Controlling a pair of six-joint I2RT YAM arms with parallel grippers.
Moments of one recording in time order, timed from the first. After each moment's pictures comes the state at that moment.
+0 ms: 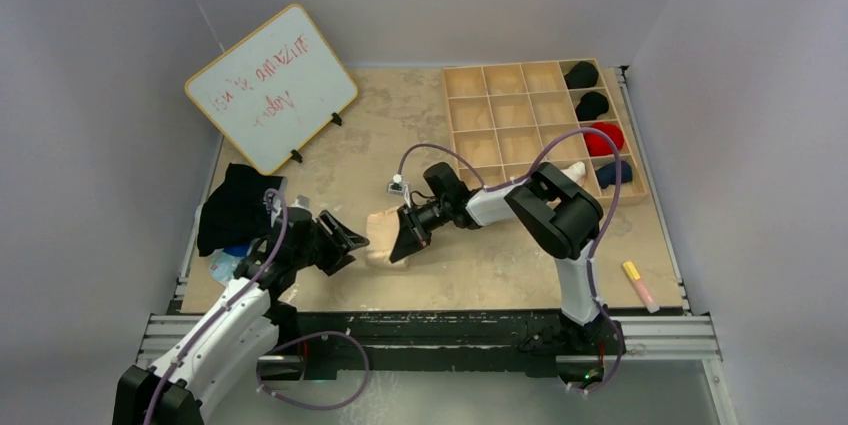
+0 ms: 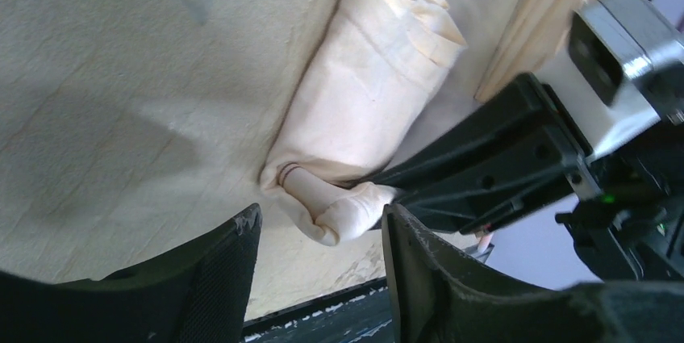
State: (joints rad) left arm -0.35 0.69 0.28 -0.38 0.21 -1.15; right arm 0.77 2.04 0.97 0.28 -1.04 0.31
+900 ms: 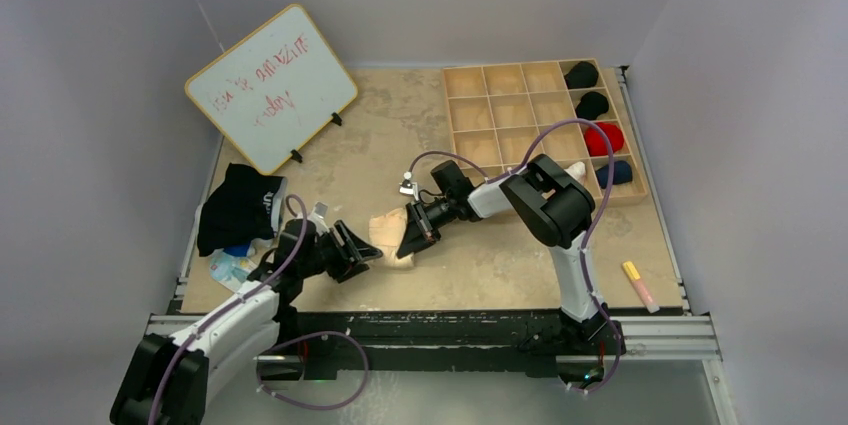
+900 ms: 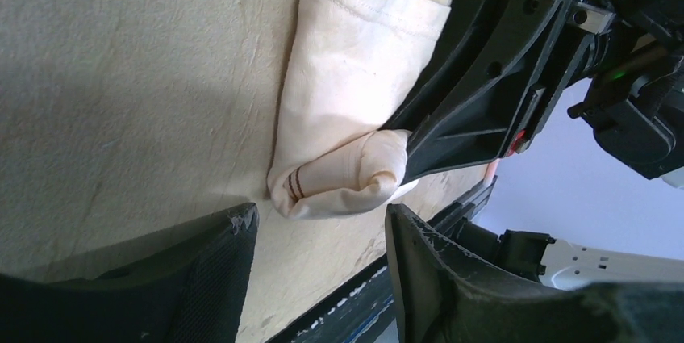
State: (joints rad) left arm -0.36 0.79 0.09 0.04 0.41 -1.08; right arm 0.69 2.14 1.03 0.18 -1.13 0.58
